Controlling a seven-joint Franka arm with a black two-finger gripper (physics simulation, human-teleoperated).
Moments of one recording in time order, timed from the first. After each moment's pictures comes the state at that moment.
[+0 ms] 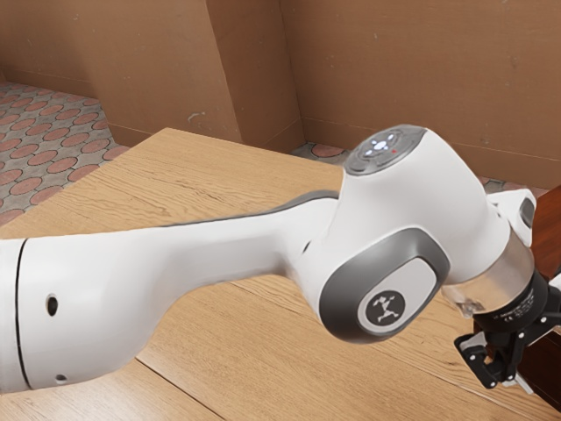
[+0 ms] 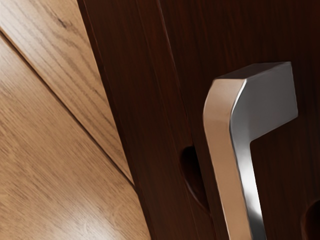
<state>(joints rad) -0.23 0.24 -0.38 -1.63 -0.12 2.34 -1.39</state>
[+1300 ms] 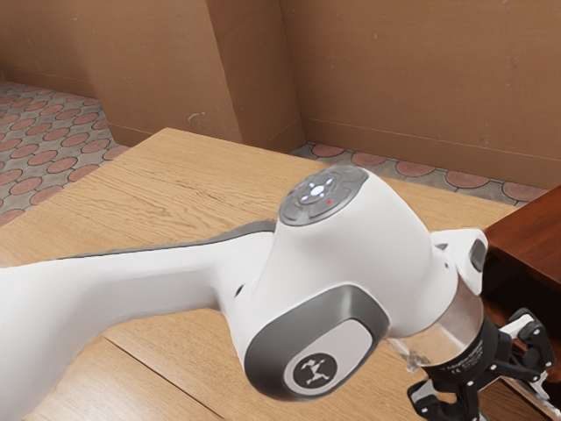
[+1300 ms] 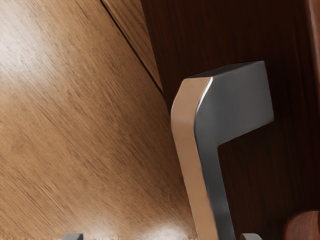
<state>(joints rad) -0.23 -0.01 -0.38 -1.93 -0.15 2.38 -1.44</state>
